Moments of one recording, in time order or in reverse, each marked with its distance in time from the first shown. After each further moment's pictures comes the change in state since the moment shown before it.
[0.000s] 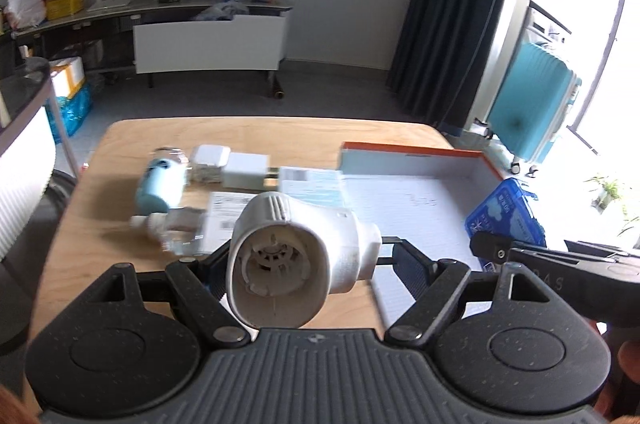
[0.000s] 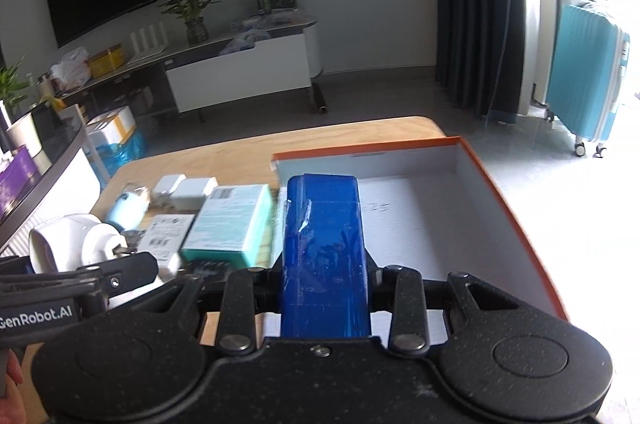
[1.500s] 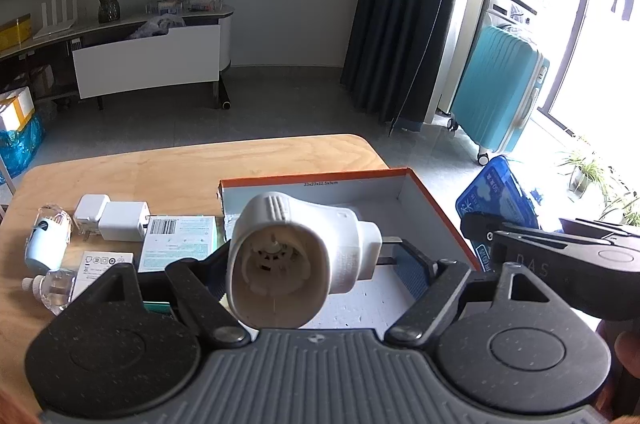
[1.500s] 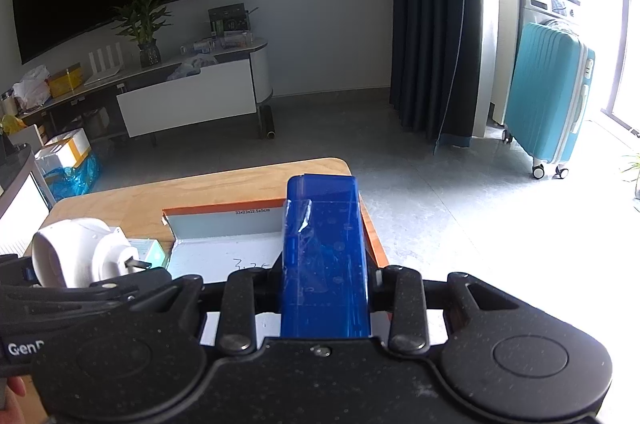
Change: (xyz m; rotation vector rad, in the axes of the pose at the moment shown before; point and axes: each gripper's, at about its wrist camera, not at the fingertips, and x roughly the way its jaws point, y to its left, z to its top) left arm 0.053 -0.094 0.037 0.074 0.001 -0.055; right arm 0.010 -0.087 0.042 -0.040 -0.051 -0.127
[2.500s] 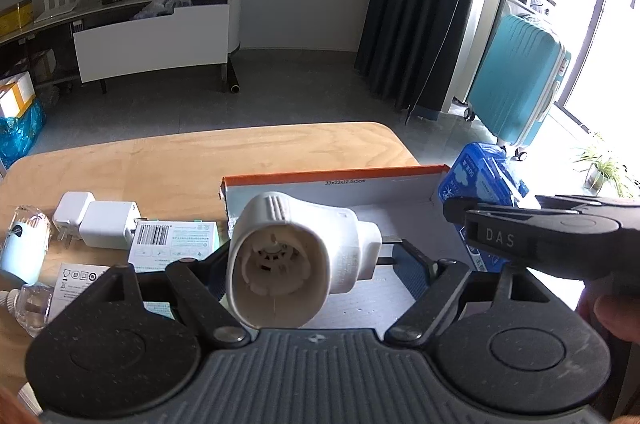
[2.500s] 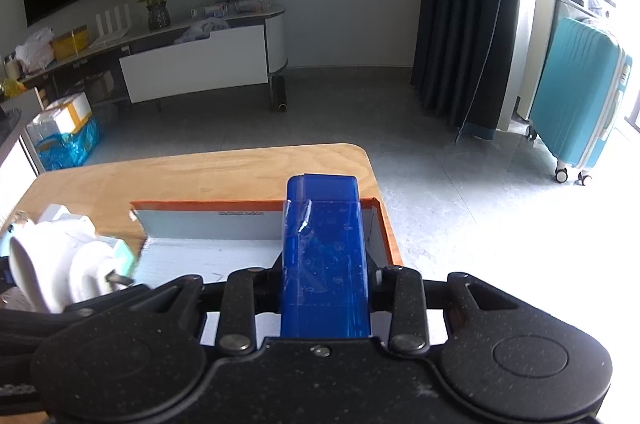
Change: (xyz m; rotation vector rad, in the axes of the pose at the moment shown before) left arm 0.045 0.009 0.010 -0.025 0.050 0.031; right arm 0.083 -0.003 0.019 -0.090 0.091 0.025
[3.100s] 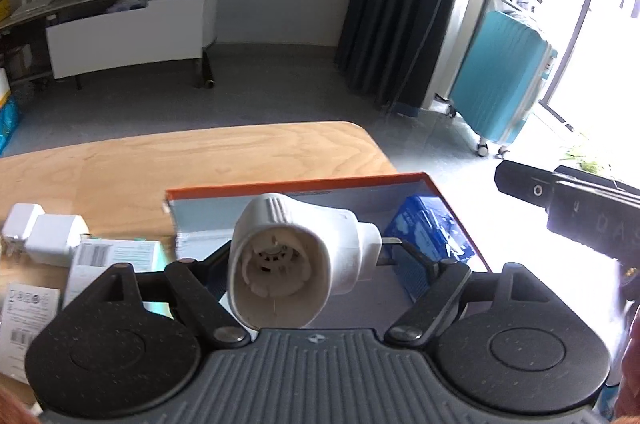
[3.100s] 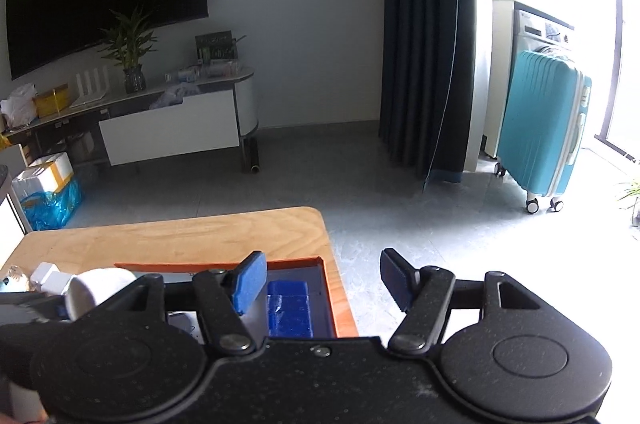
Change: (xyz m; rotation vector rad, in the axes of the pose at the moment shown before) left arm 0.028 -0.017 0.010 0.006 0.023 -0.078; right arm -0.050 -0.033 0.006 0.075 -0.191 -0.064
